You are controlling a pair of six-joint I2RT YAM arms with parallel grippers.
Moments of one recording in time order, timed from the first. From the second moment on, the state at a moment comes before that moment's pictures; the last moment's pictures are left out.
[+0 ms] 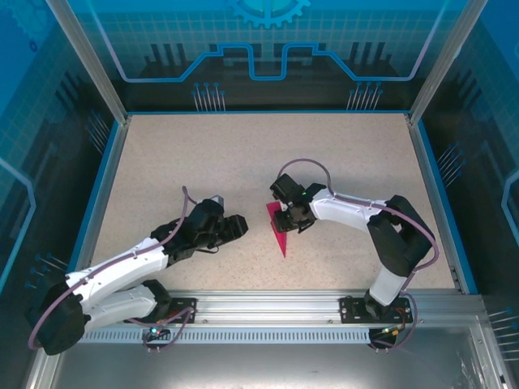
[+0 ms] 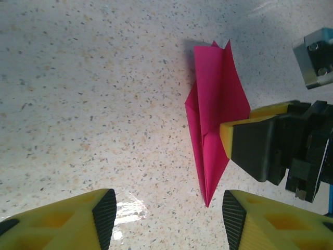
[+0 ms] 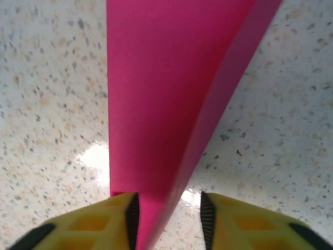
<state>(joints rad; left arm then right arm) -0.72 1.02 0.58 -0.35 0.01 -1.05 0.74 1.71 1.07 -0.64 0.00 0.40</state>
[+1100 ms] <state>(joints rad) -0.72 0.93 0.62 -0.55 -0.11 -1.00 0.44 1.63 0.73 -0.25 -0.47 0.37</state>
